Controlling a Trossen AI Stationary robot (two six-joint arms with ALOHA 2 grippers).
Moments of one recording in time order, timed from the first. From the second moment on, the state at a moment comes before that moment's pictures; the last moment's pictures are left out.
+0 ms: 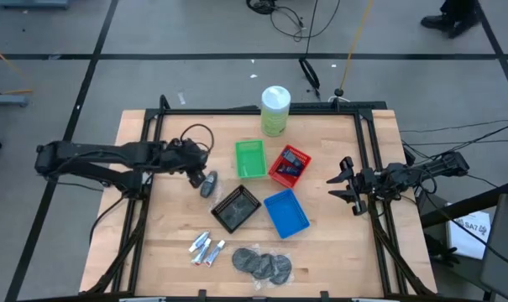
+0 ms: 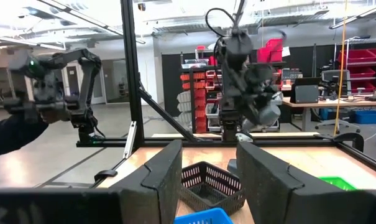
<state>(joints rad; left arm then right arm) 0.06 1.01 0.79 -0.72 -0.32 -0.47 0.29 0.10 0.02 0.29 0.13 0.04</state>
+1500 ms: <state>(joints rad) -0.08 0.63 0.12 0.55 -0.12 -0.05 0.29 0.10 0.02 0.30 0.13 0.01</state>
